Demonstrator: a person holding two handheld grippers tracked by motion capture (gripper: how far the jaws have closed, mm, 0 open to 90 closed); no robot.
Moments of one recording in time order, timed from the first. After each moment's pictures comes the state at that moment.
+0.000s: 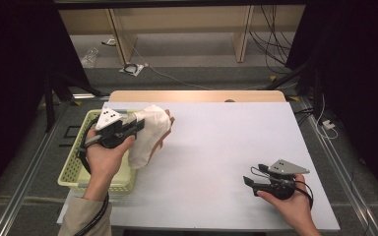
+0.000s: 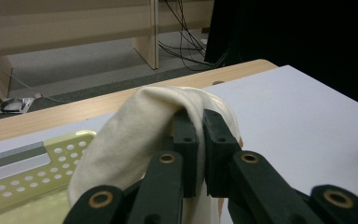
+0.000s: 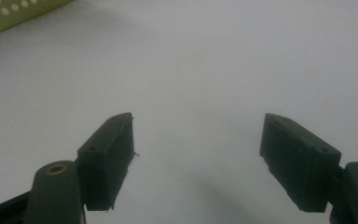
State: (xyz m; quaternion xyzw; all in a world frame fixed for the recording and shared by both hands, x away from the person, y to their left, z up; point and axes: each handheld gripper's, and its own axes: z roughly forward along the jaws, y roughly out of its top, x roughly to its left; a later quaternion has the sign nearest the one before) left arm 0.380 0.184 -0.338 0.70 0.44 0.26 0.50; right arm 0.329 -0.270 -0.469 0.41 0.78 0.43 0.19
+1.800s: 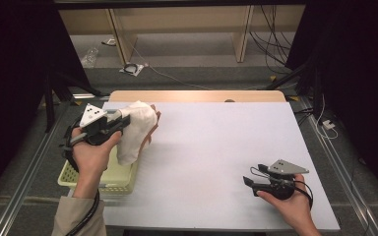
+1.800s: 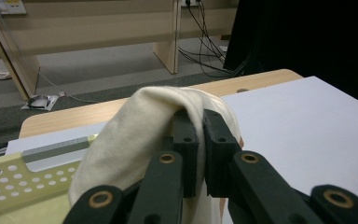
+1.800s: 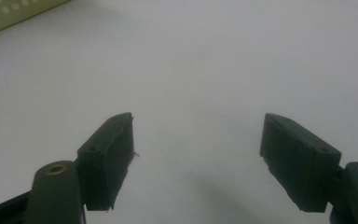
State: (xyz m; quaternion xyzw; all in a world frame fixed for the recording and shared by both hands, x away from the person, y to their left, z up) left arm 0.382 0.212 -0.333 0.68 0.47 0.29 0.49; right arm 0.330 -0.269 -0.470 0.41 0.78 0.43 0.19
